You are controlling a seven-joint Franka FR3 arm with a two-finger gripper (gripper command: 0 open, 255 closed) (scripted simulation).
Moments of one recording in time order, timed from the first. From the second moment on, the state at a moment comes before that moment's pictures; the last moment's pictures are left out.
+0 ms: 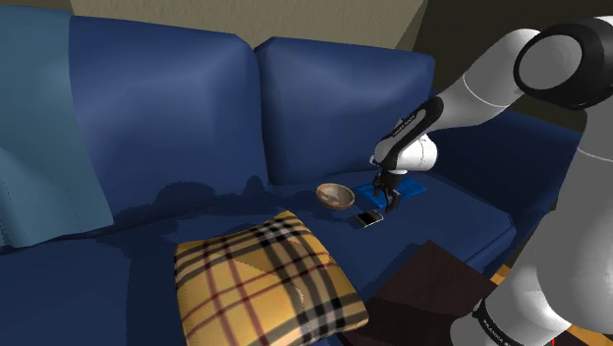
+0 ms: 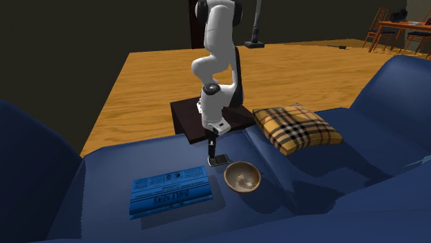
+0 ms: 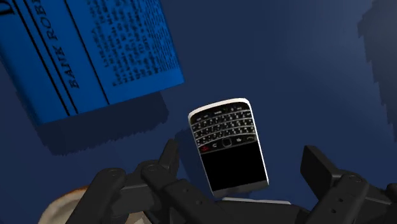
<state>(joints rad) 0.16 0.24 -0.54 -2.45 0.26 2.63 -1.69</state>
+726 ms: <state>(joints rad) 0.05 0.43 -0.40 -2.38 0.44 2.72 -1.88</state>
